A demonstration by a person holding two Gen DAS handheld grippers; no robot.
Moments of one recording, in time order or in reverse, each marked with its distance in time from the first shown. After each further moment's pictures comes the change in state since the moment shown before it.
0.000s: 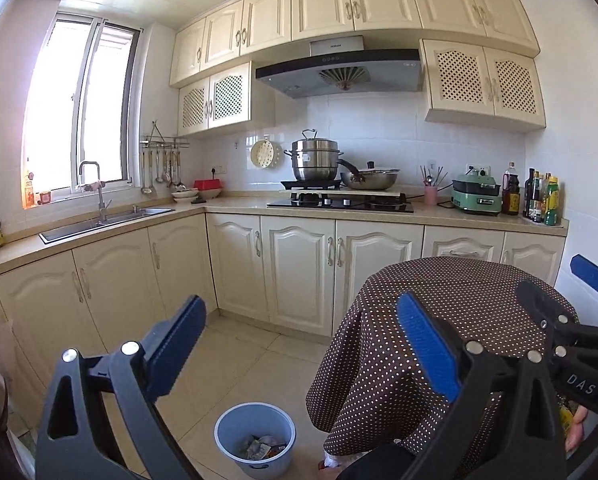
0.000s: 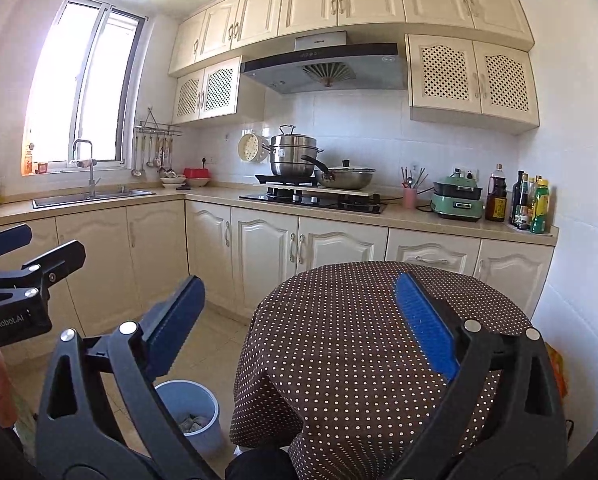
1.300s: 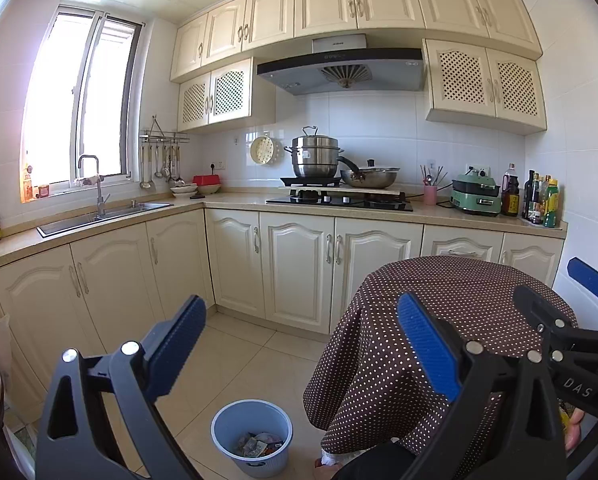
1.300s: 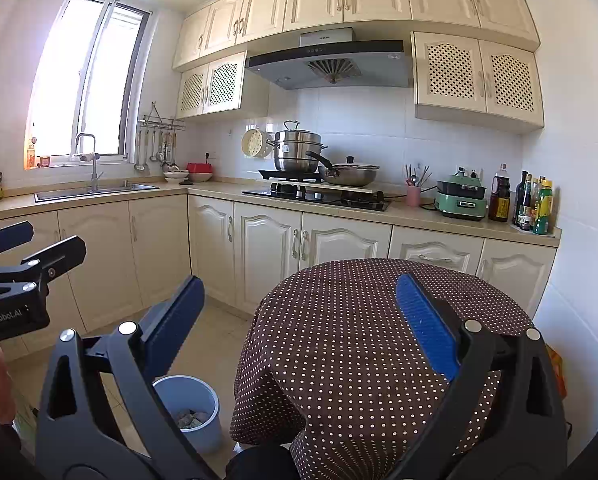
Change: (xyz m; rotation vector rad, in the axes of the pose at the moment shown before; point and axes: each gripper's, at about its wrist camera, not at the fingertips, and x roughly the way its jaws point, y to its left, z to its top) left arm 0.005 0.006 -0.003 -0.015 0.008 -0.008; right arm 0.004 0.006 0.001 -0.011 0.011 0.007
